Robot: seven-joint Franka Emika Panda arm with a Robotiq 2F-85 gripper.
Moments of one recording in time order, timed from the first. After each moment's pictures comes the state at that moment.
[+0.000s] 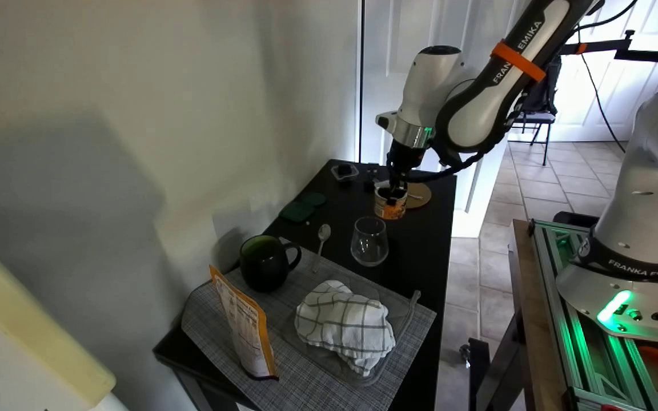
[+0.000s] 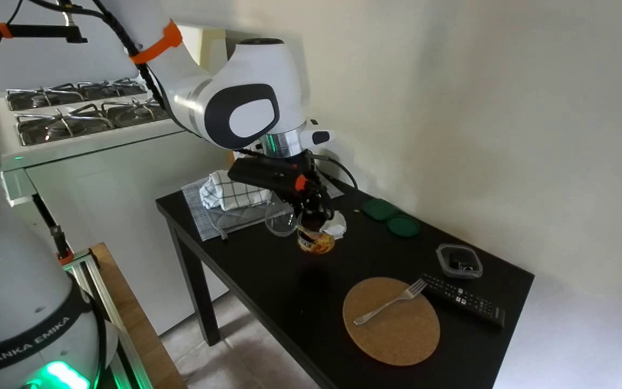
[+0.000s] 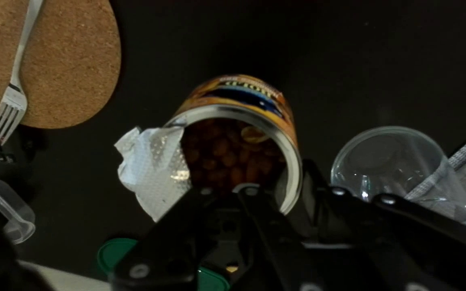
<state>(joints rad) -0.07 -0.08 -0.09 -2.75 -0.16 2.89 -0.31</state>
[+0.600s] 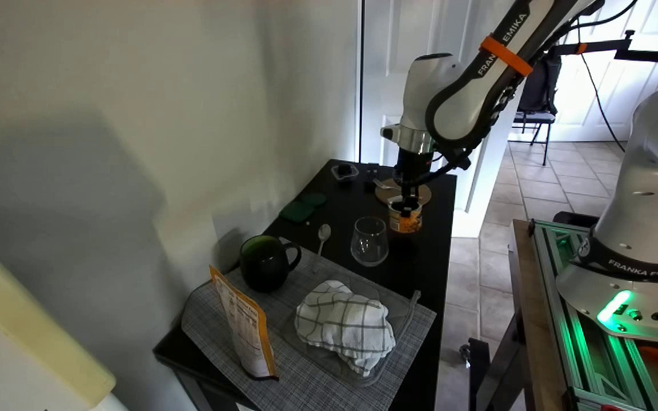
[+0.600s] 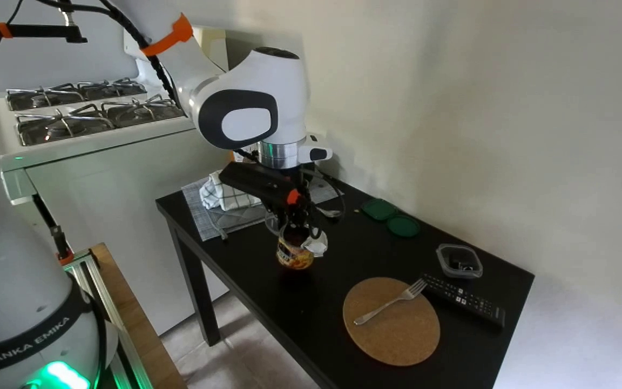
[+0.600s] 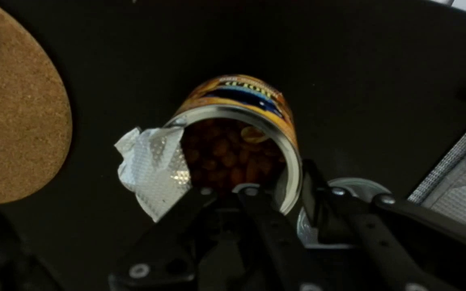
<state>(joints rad) -0.04 -0.08 -0.11 -2.75 0.05 2.73 -0.46</state>
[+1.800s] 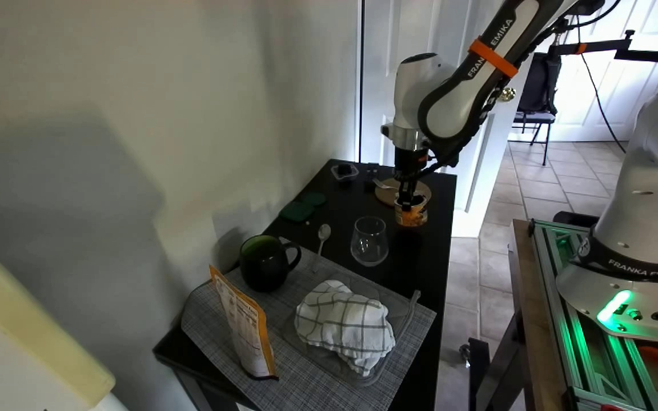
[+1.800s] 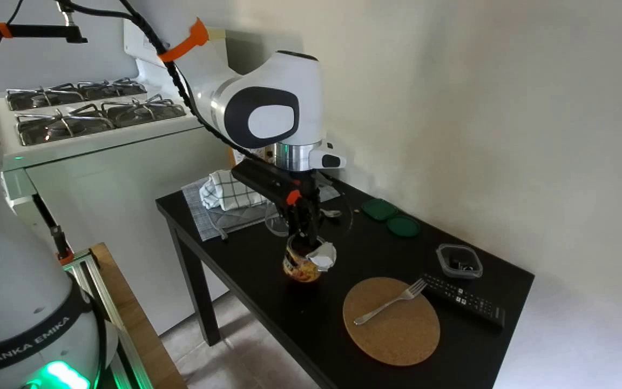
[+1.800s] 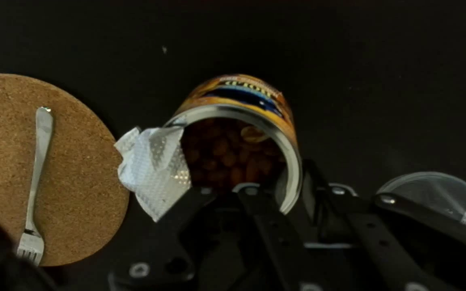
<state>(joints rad) -0.09 -0.02 -0.11 -2.67 -0.09 2.64 -0.17</state>
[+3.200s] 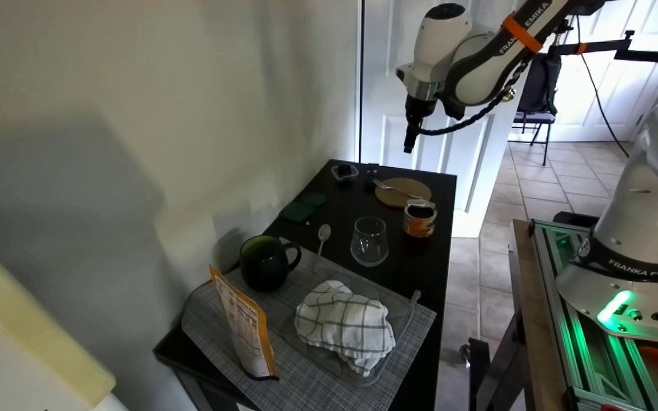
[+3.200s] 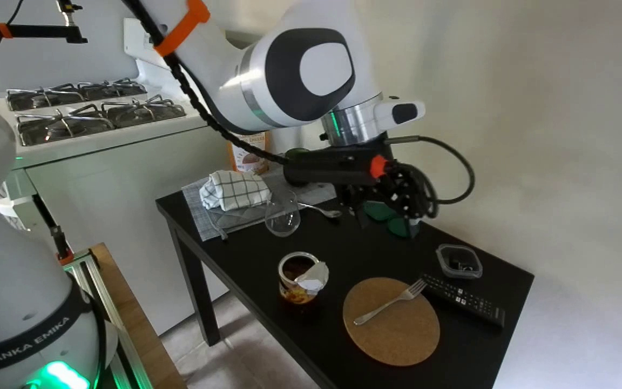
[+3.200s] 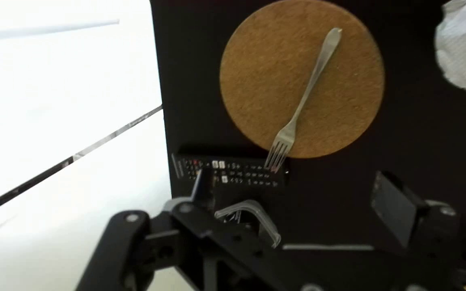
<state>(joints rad) -0.28 -0.12 -0.24 -2.56 -0.65 2.73 -0.05</state>
